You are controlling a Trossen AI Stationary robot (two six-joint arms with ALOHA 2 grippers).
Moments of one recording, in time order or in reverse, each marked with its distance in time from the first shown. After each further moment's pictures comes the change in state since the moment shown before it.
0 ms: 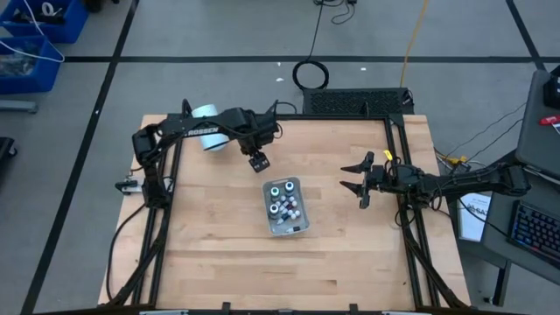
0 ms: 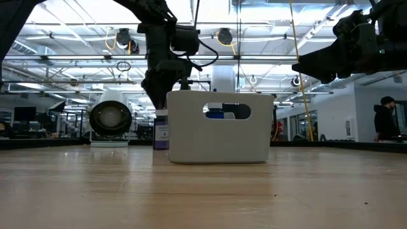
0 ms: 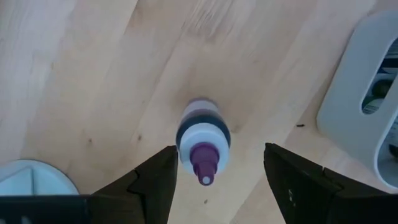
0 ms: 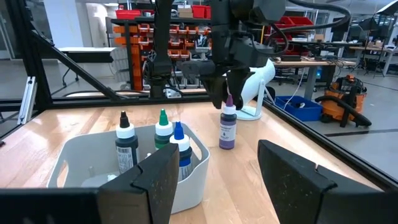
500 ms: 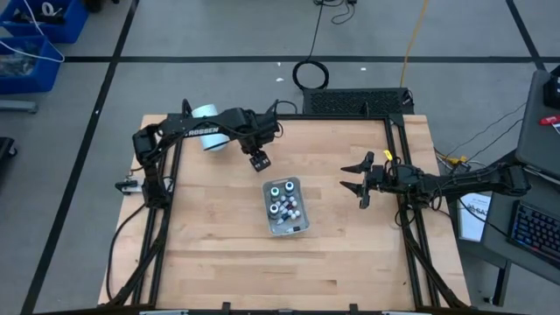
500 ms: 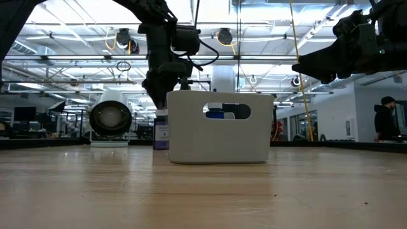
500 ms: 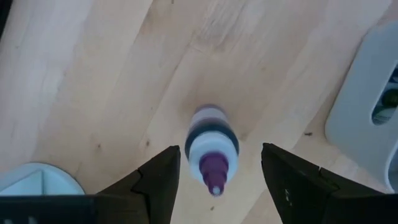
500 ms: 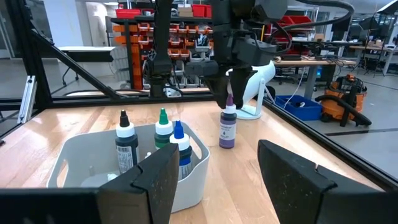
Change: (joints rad) left arm 0.000 0.003 0.000 0.021 -0.030 -0.003; right arm 0.000 0.000 0.000 -0.003 0.000 0.000
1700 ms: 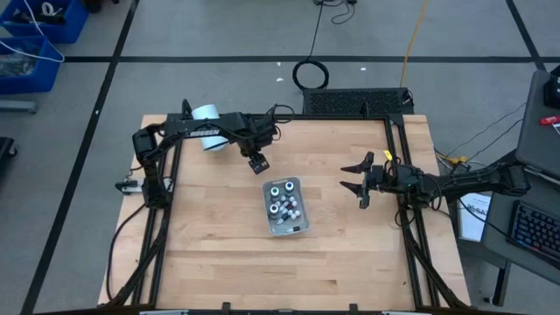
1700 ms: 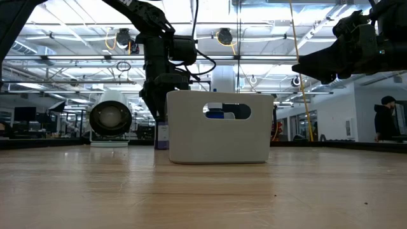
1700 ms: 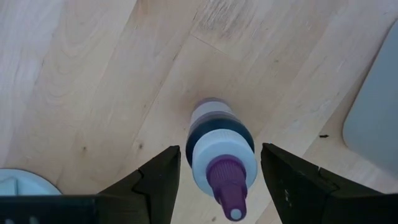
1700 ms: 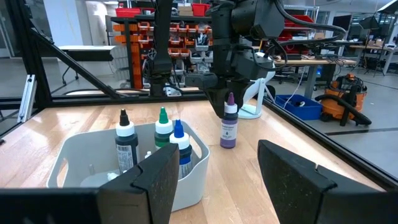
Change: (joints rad) left arm 0.017 0.002 -0.101 0.093 0.023 0.003; right arm 0.000 0.000 0.000 -0.003 0.000 0.000
